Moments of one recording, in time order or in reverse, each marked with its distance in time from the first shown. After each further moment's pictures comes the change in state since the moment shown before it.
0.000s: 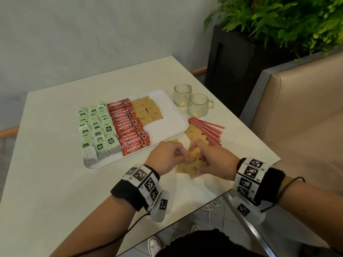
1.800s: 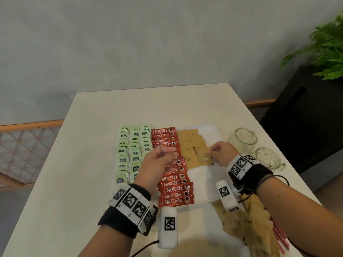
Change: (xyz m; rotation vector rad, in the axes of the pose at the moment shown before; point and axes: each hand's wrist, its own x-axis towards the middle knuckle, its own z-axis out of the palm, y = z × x) left_hand 0.039 -0.091 -0.137 -0.993 0.561 -0.406; right_hand 0.277 -0.008 -0.031 0.384 0.164 0.371
